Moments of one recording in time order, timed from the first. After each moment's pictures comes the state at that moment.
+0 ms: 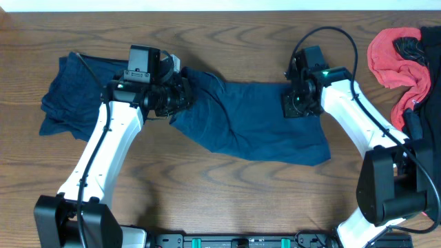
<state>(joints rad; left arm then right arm) -0.16 1.55 1.24 -0.75 0.47 -0.46 0.24 1.82 1.31 -0.86 -0.09 0.15</state>
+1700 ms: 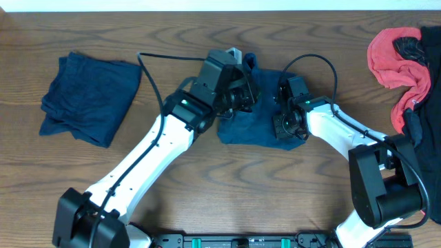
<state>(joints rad) -0.59 1.58 1.27 -0.38 0.31 -0.89 0.33 1.82 1.03 -0.56 -0.06 0.16</state>
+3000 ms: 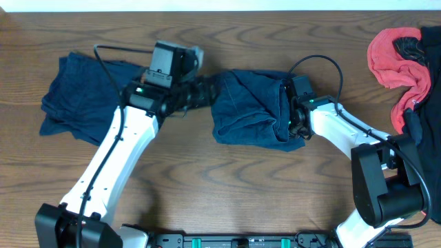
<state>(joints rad) -0.30 1.52 1.29 -0.79 0.38 -0.49 0.30 1.82 1.03 -0.58 -0.09 0.22</state>
